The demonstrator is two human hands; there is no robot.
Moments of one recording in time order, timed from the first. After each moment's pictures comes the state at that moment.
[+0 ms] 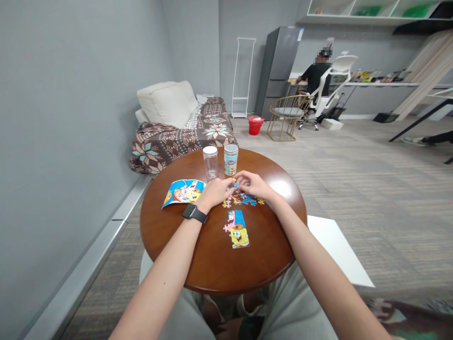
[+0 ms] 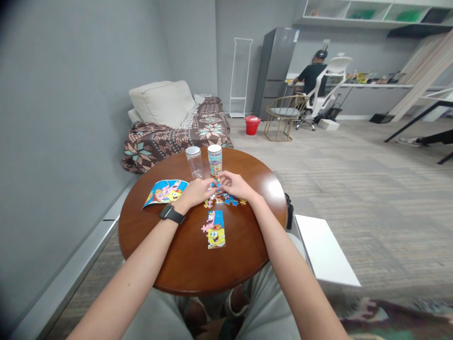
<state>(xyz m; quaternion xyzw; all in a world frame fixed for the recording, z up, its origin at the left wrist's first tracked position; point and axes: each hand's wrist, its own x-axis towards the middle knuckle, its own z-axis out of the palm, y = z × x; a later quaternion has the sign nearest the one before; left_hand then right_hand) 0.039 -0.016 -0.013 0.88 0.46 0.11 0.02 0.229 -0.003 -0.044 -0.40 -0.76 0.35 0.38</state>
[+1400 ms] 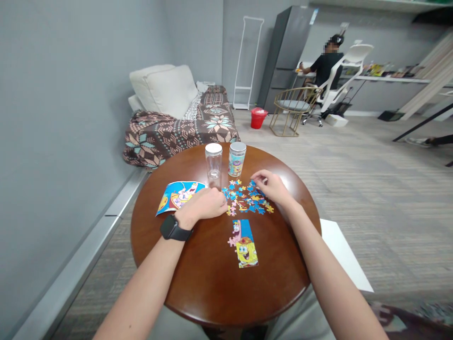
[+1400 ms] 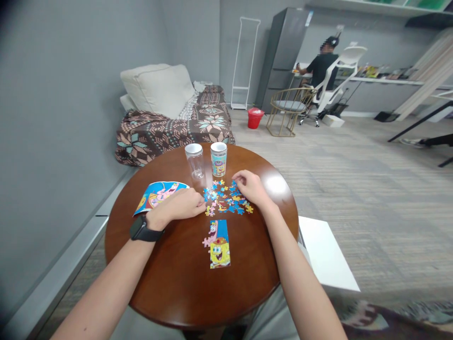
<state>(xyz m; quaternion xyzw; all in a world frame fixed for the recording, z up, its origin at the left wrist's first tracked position) 0.006 -0.020 0.003 0.92 0.38 -0.05 0.00 0.248 -0.002 -0.037 -0.56 -0.72 0.17 0.37</state>
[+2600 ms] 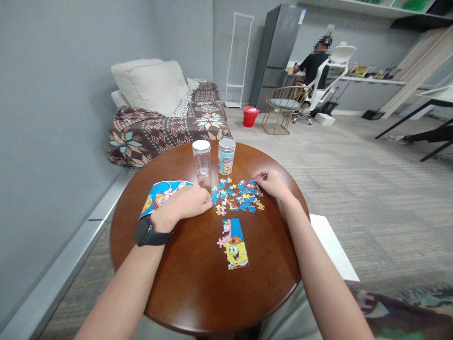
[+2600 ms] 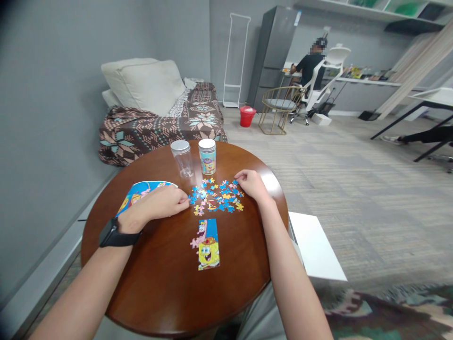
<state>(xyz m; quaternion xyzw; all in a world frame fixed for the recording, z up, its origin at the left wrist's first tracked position) -0.005 -0.013 0.008 0.91 0.41 -0.06 0.03 0.280 0.005 -0.048 -0.66 -0.64 0.19 0.34</state>
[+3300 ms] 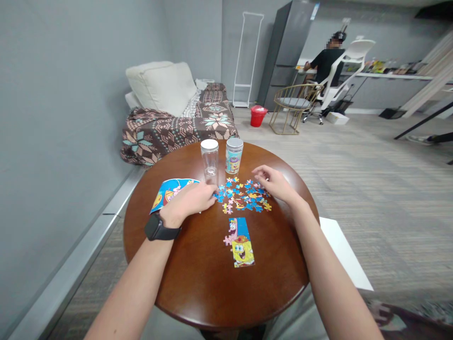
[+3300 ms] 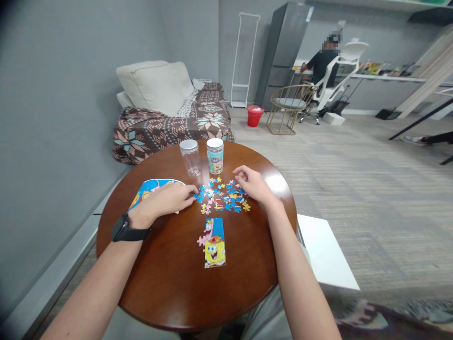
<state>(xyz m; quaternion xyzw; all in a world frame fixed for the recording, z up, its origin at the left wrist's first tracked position) -0.009 -0.011 0.005 0.90 0.43 -0.05 0.02 0.260 -0.007 -0.026 -0.56 -0.72 0.22 0.35</state>
